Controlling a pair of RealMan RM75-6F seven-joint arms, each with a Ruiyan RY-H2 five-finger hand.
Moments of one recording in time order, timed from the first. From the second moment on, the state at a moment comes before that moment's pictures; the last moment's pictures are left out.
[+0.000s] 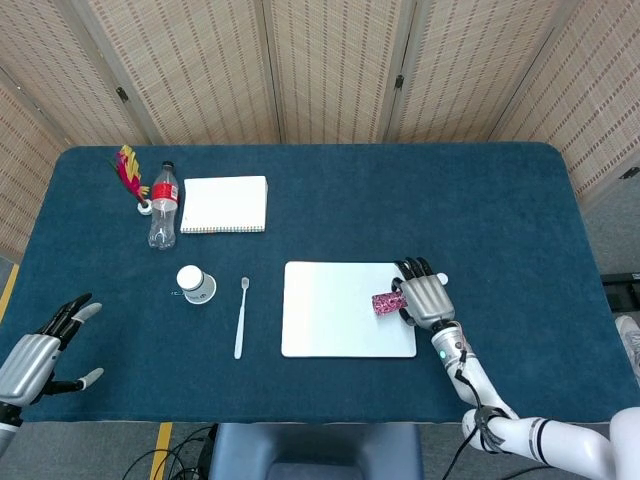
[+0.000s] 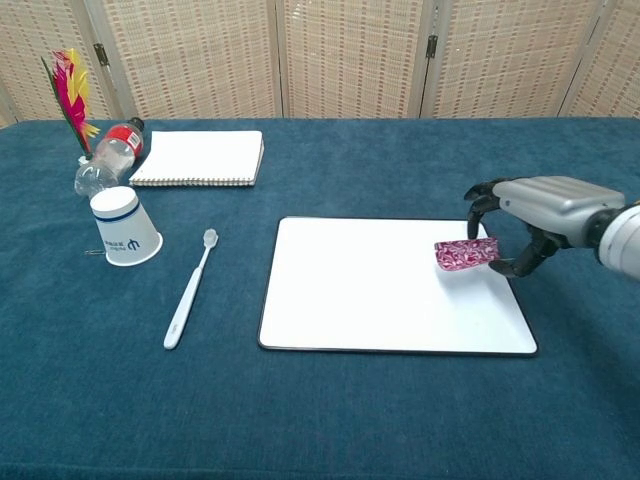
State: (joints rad) left arm -0.21 -1.02 0.07 -1.52 1.66 1.40 -0.38; right arm 0.62 -1.60 0.18 -1.42 -1.01 0.95 -0.55
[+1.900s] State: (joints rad) left arm -0.23 -1.05 0.04 -1.54 1.59 1.32 -0.25; right arm 0.63 -1.62 0.14 -1.01 -1.10 0.87 -0.26
